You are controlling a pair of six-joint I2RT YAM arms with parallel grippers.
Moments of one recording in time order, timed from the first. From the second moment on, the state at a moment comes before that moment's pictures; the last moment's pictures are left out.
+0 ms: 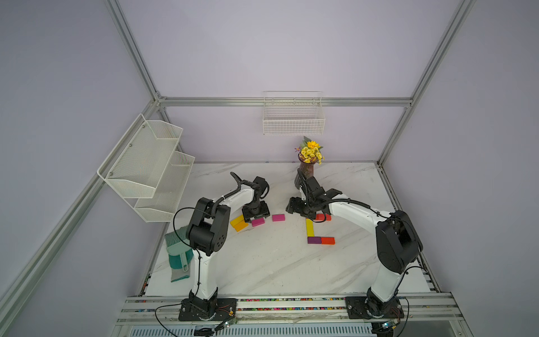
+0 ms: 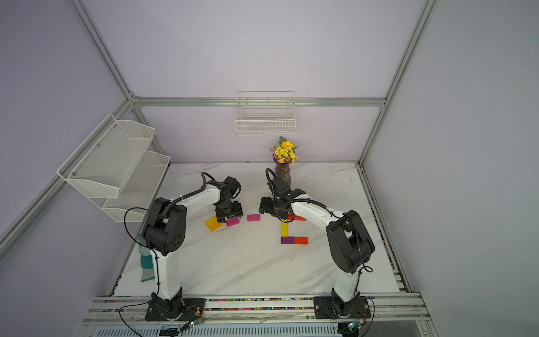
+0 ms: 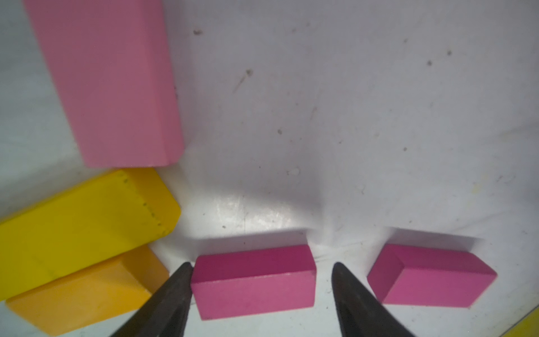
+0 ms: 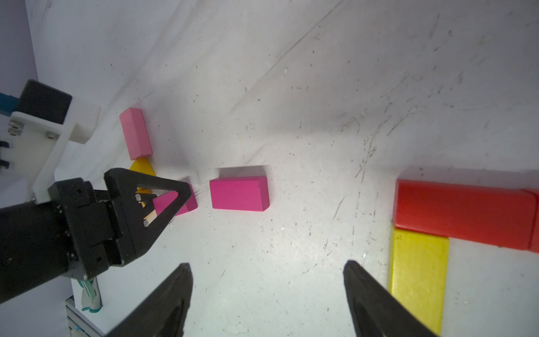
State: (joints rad) left arm -0.40 2.03 1.51 -0.94 0.02 -0.69; right arm 0.56 1.80 1.32 -0.52 -0.17 0.74
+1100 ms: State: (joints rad) left arm -0.42 2.07 1.56 -1.00 -0.02 -0.65; right arm 0.56 1.81 1.32 -0.52 -0.17 0.74
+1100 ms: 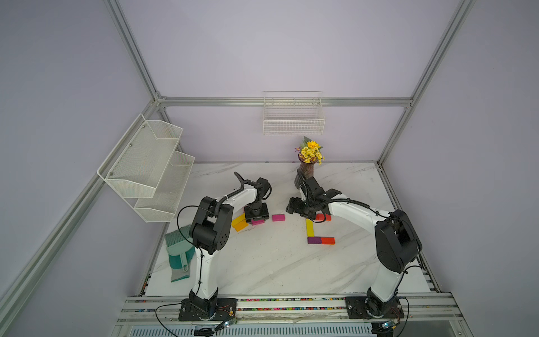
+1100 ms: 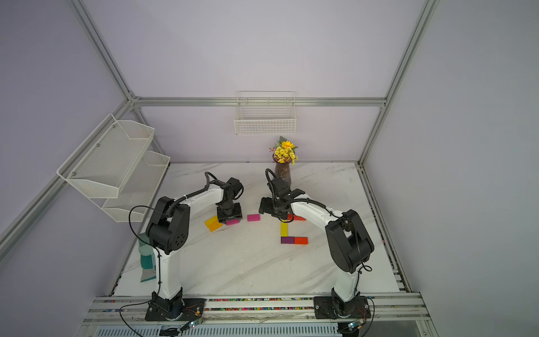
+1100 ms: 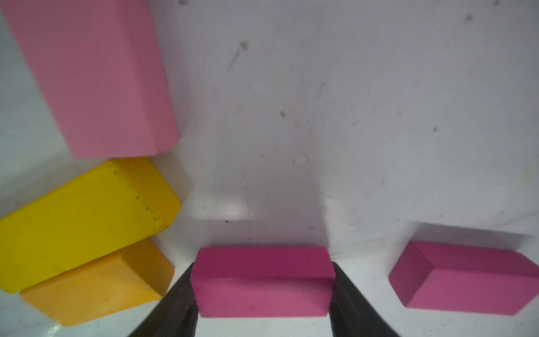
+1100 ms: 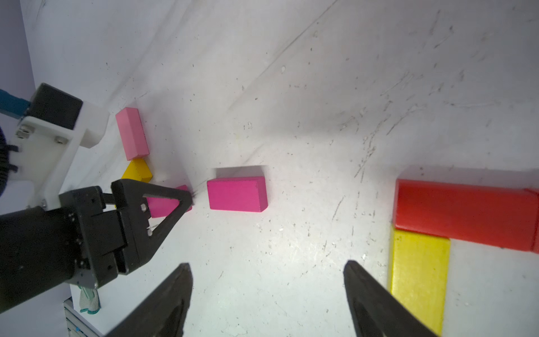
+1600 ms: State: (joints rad) left arm -0.42 2.10 1.63 -0.98 0.00 -0.59; right arm 0.56 1.81 1.32 -0.52 -0.17 0.74
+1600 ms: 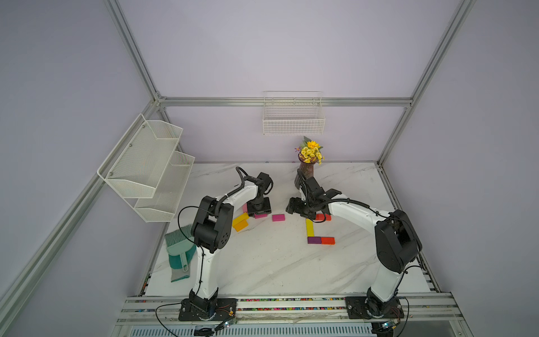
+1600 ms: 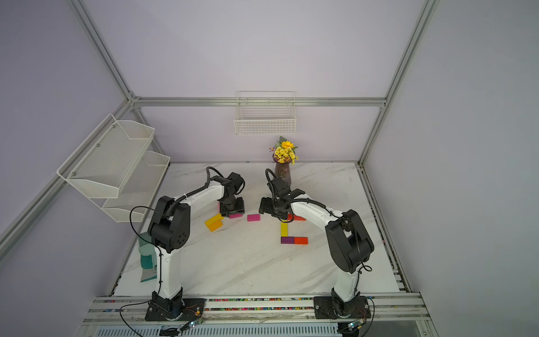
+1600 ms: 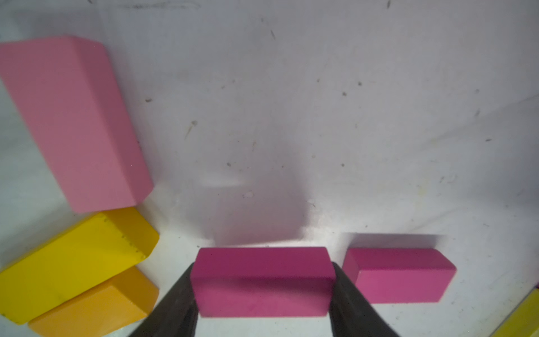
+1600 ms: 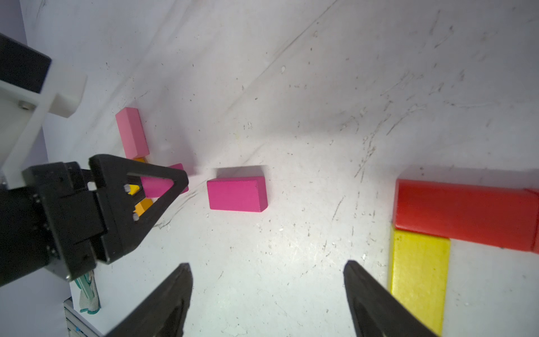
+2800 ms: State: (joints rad) left arm -0.40 2.02 1.59 -0.94 0.07 -0.64; right arm 0.56 1.79 1.29 -0.50 -0.18 0.77
